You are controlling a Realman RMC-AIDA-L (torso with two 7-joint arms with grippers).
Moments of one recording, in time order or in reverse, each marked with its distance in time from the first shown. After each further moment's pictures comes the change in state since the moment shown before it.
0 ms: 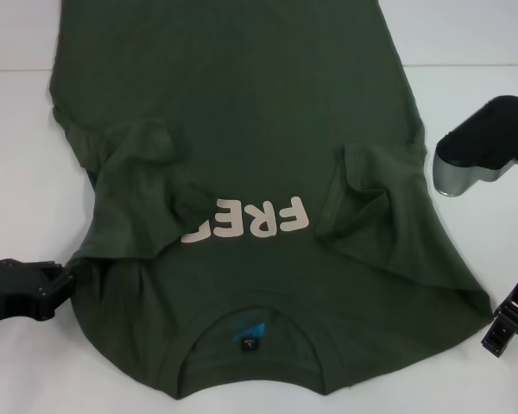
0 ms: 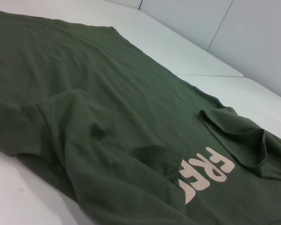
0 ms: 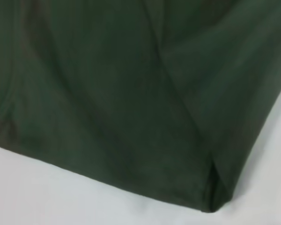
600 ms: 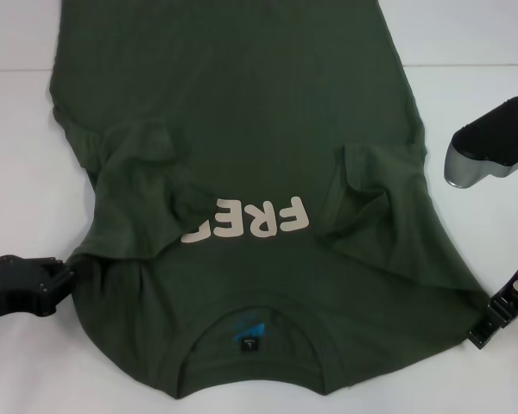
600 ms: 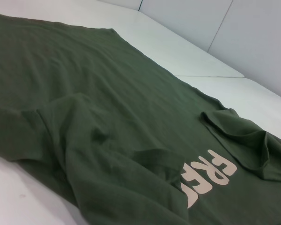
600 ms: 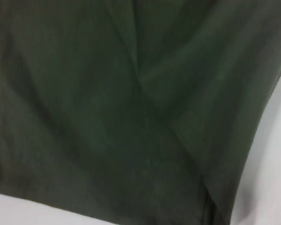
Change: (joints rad) left arm -0.008 0.001 0.001 -0.002 0.000 -0.008 0.000; right arm -0.051 -0.001 0.048 0.011 0.039 0.092 0.014
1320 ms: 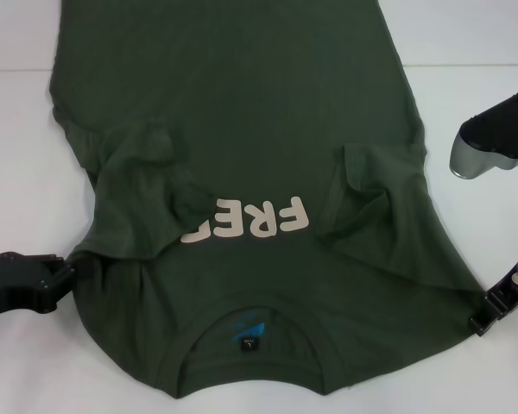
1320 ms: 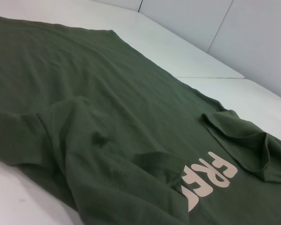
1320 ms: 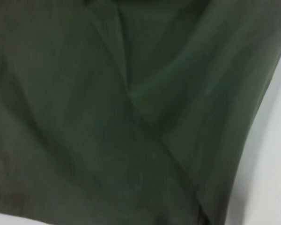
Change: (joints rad) left arm -0.006 0.000 -0.001 0.001 0.000 -0.002 -0.001; right arm -0.008 0.002 0.037 0.000 0.005 0.029 0.001
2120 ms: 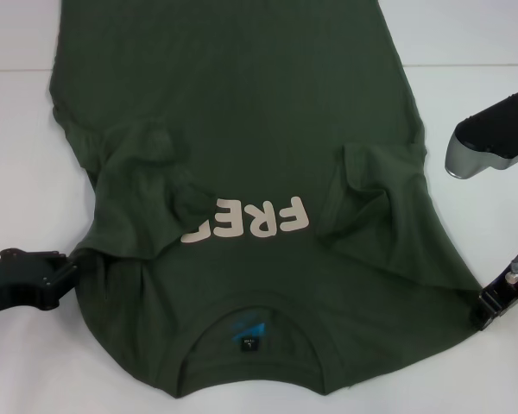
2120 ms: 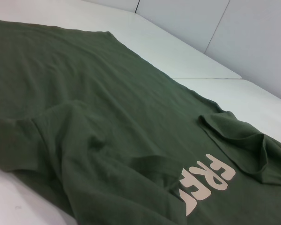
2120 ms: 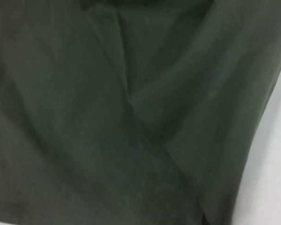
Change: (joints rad) left arm -0.008 0.000 0.002 0.001 0.000 0.002 0.001; right arm 0.015 0.001 0.005 0.043 0.003 0.028 0.002
